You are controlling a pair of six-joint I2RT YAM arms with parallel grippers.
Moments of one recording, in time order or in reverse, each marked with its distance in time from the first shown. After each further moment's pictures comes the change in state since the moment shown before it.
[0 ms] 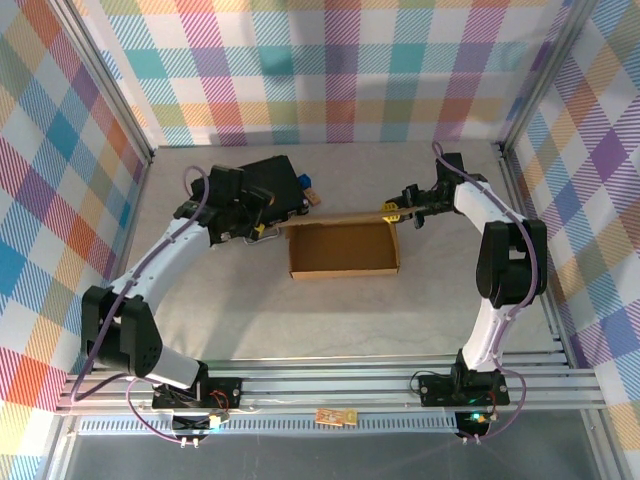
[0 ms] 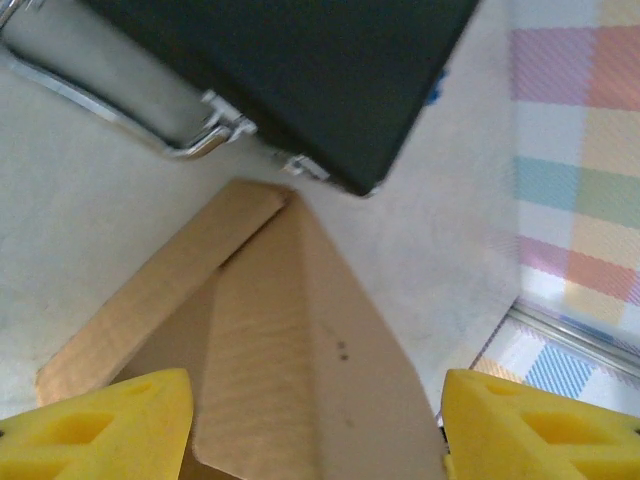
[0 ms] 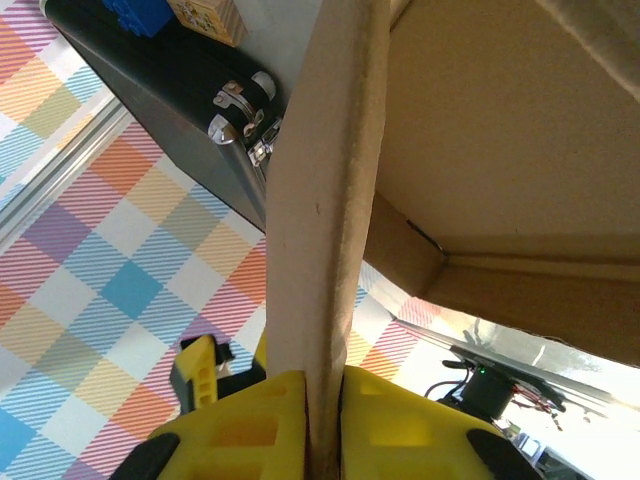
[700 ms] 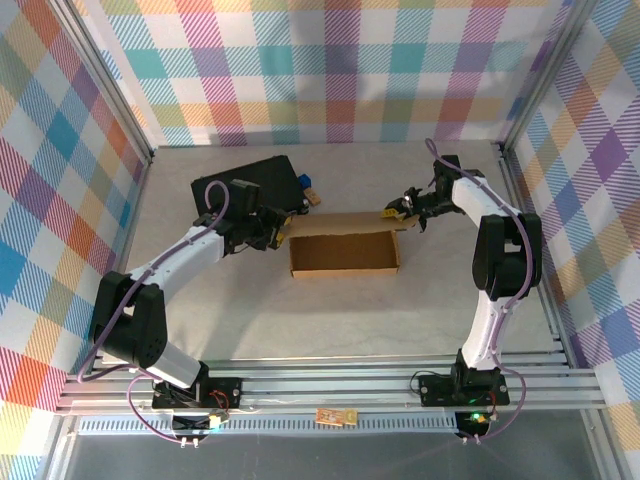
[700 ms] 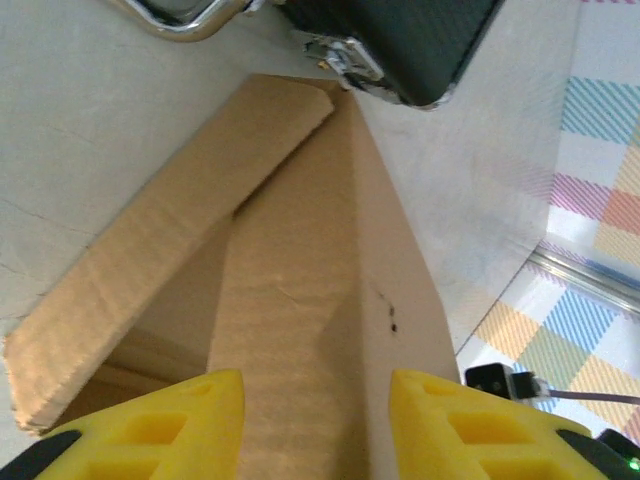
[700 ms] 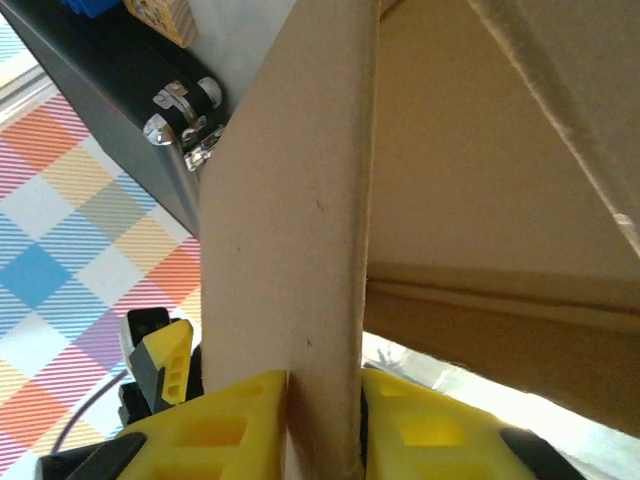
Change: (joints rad) left arm -0.071 0.052 -0.127 0.174 0.093 -0.034; right arm -0.005 0.070 0.079 -0.177 0.075 -0.337
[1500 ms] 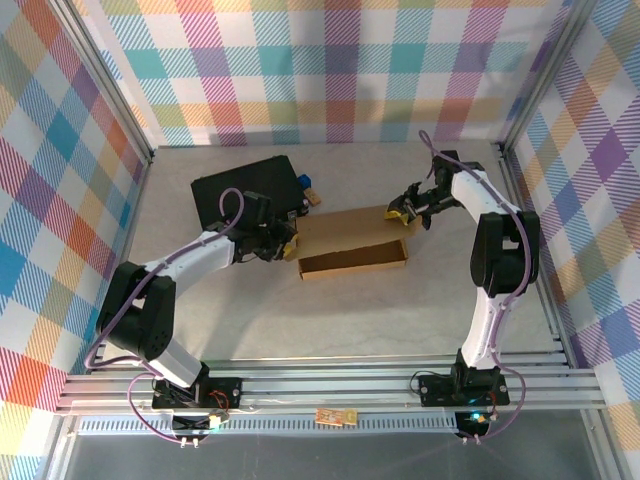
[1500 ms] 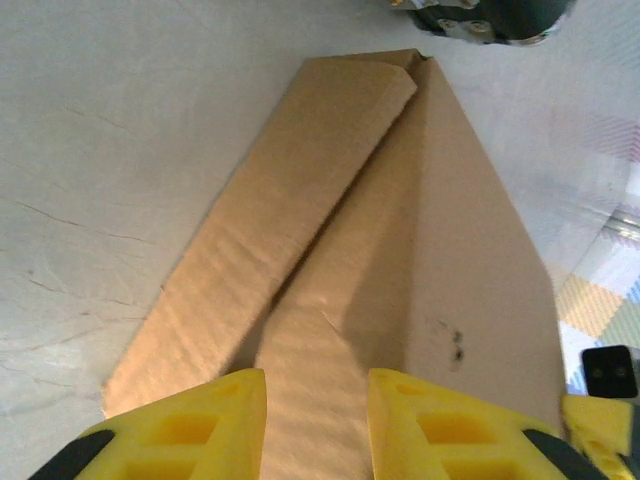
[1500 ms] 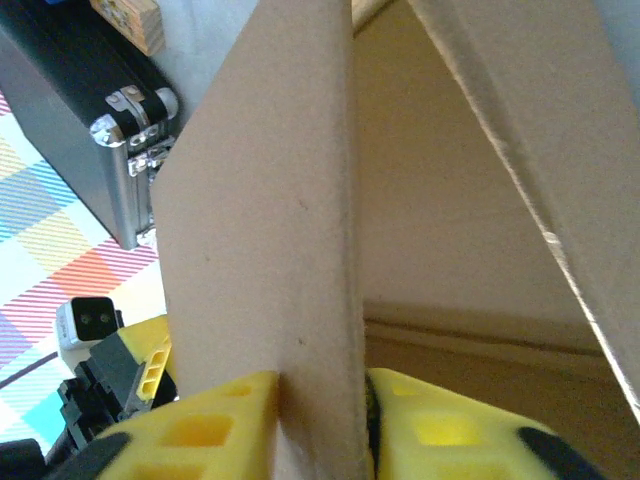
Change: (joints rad) left arm -0.046 0.061 -0.062 0.061 -0.004 0.104; right arm 0.009 0.037 0.099 -0.126 0.137 -0.240
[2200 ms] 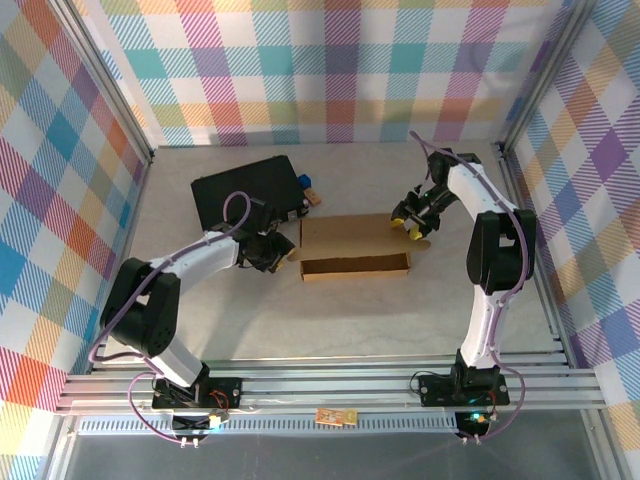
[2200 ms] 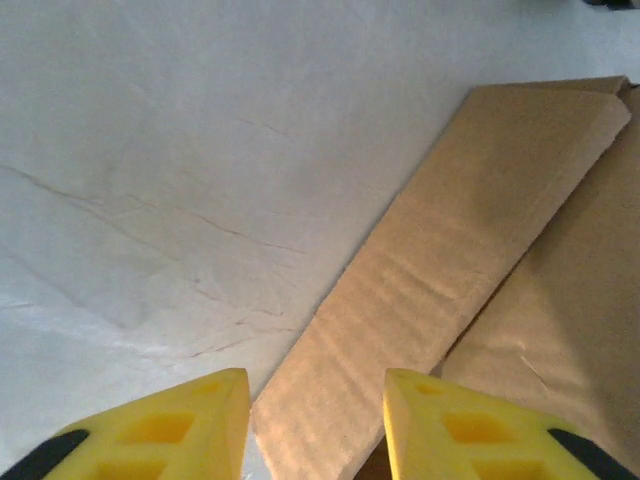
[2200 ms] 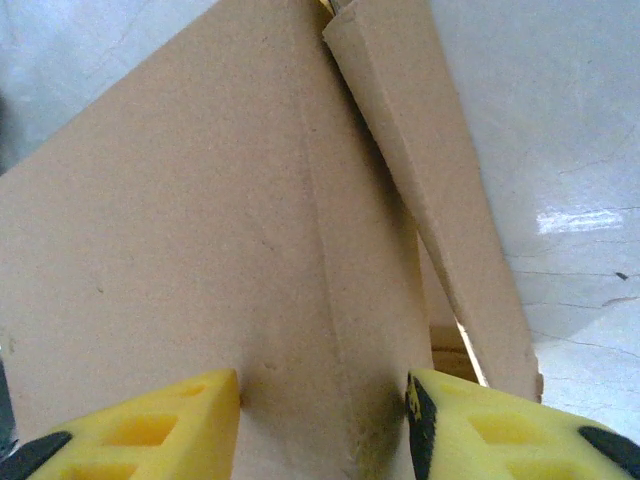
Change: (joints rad) left arm -0.018 0.005 0.010 -0.166 -0.102 0.114; right arm 0.026 0.027 0.098 -0.202 0.280 -0.135
